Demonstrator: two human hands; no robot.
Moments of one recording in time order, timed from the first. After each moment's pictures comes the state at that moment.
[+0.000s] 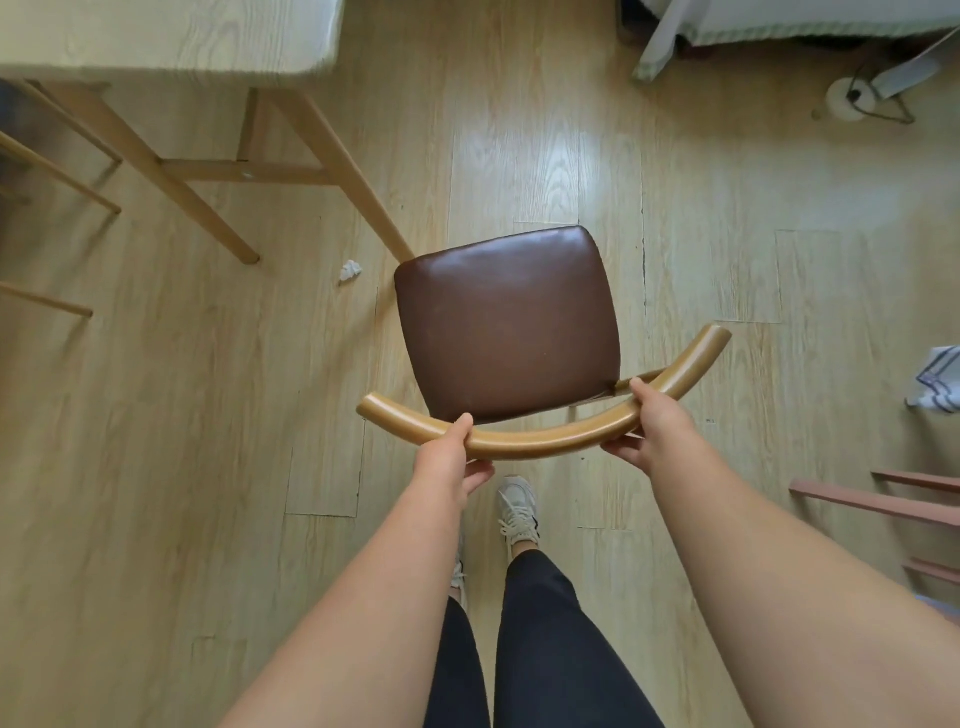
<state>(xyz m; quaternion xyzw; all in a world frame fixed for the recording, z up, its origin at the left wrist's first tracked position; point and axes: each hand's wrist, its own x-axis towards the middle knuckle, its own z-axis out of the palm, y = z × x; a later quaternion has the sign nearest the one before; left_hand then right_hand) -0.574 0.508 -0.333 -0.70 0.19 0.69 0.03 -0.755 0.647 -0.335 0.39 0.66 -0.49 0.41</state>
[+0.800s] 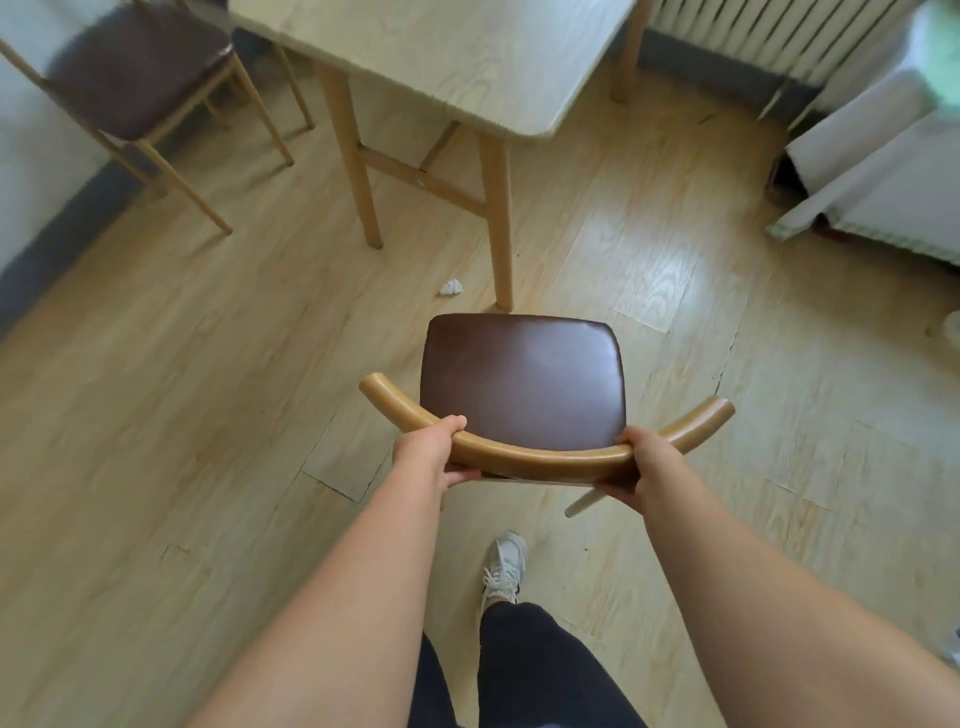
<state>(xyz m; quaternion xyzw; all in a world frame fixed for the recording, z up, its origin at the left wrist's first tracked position) -0.513 0.445 -0.292 -0.71 0.13 0.68 -0.11 -0.731 0.550 -0.299 0.24 0.76 -0.35 0.49</state>
